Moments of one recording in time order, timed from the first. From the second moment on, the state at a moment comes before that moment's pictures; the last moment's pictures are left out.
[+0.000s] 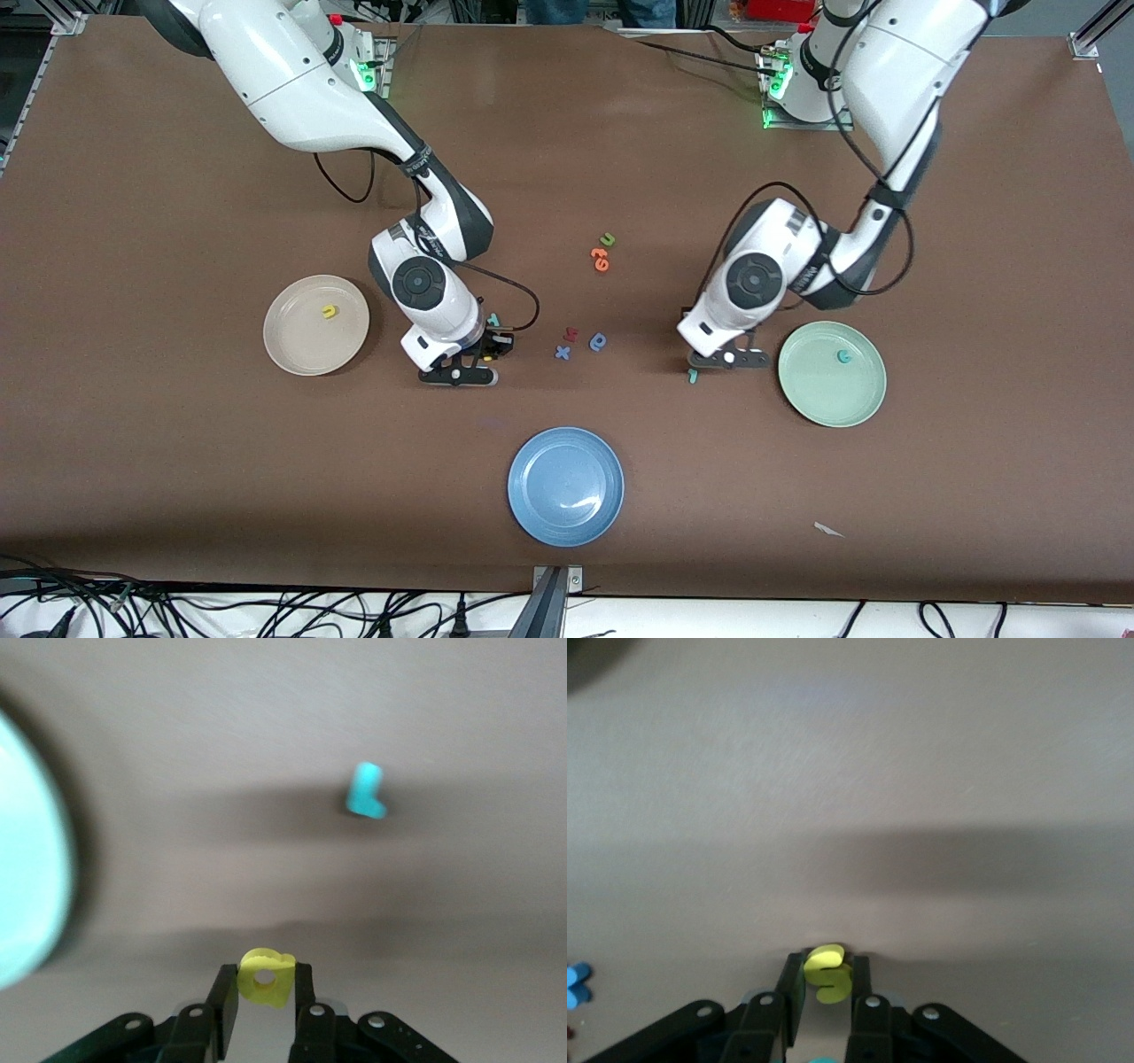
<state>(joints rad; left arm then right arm) -0.10 0.61 -0.33 -1.74 0.24 2.09 -0.44 0.35 0.79 0.20 -1.57 -0.13 2.40 0.63</state>
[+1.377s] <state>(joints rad) -0.10 0.80 -0.32 -1.43 0.27 2.04 -0.49 0.29 0.58 -0.18 -1.85 -0.13 2.17 0.17</state>
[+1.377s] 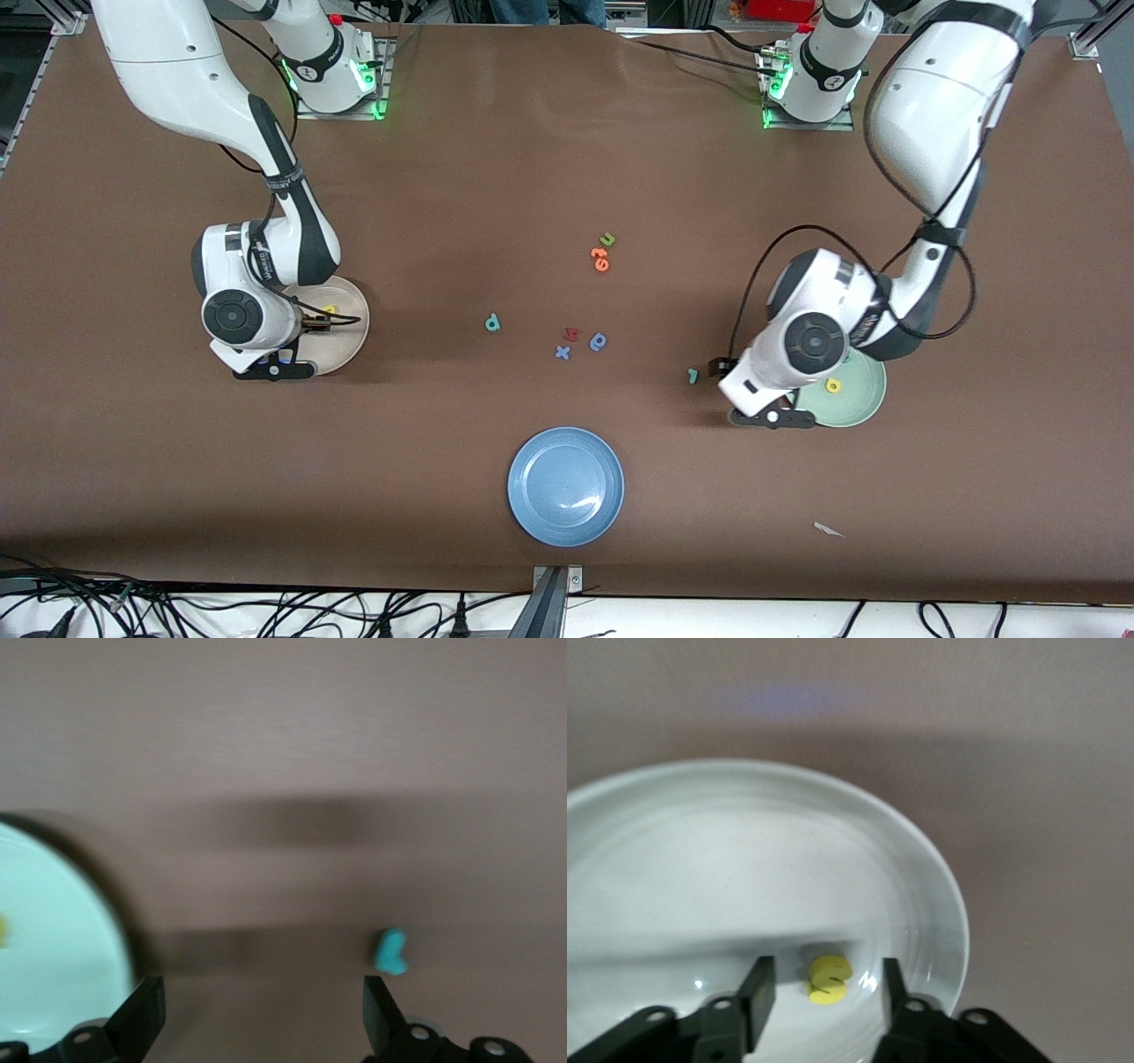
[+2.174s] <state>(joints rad) -0.15 0.91 -0.32 -1.36 0.25 2.12 -0.66 0.39 0.57 0.13 -1.74 -0.06 2.23 0.79</state>
